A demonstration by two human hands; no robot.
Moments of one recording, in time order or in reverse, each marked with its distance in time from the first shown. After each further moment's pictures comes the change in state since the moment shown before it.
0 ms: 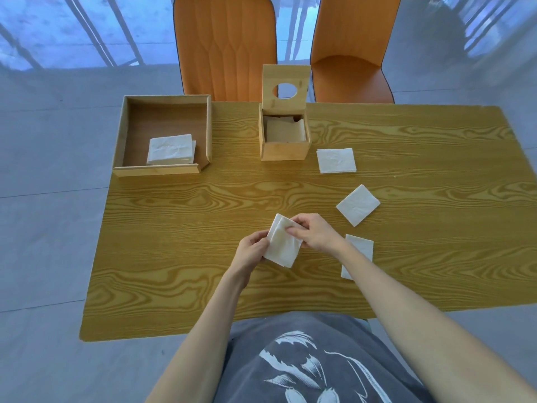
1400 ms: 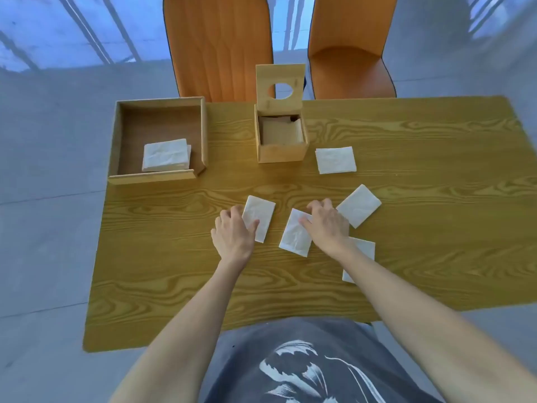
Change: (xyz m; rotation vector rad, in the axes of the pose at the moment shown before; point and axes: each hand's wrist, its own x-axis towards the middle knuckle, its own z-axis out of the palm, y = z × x) left_hand 0.031 0.036 -0.008 1.024 0.577 0.228; right_hand 0.011 -0.006 -0.010 -0.829 0.469 0.031
